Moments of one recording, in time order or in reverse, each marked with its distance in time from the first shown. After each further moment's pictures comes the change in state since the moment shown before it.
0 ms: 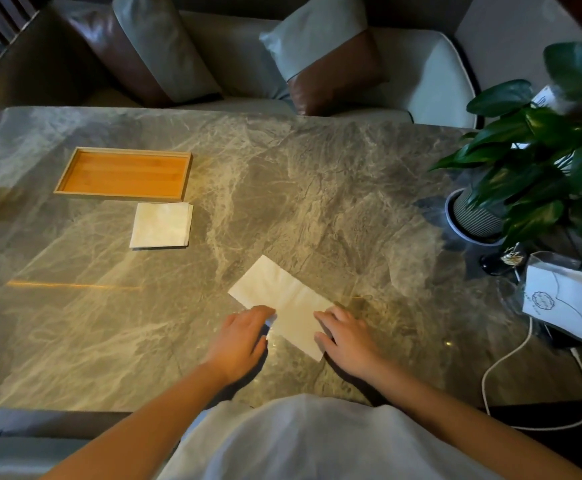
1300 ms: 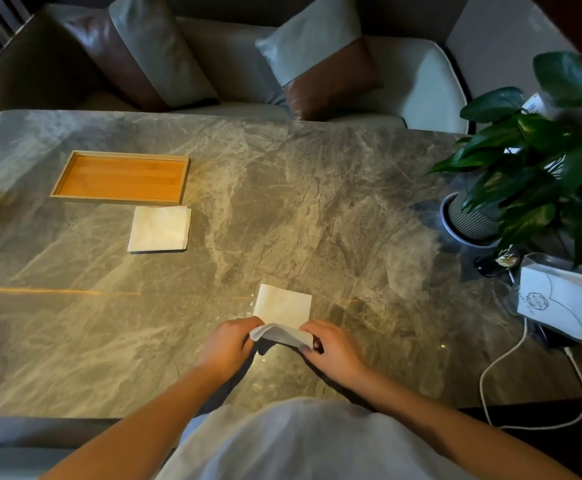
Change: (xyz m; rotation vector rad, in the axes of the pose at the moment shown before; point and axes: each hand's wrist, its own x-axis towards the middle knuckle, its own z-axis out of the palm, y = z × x) left_hand -0.001 -0.007 -0.011 -0.185 -0.055 -0.139; right_hand 0.000 -0.023 0.015 0.248 0.114 -0.085
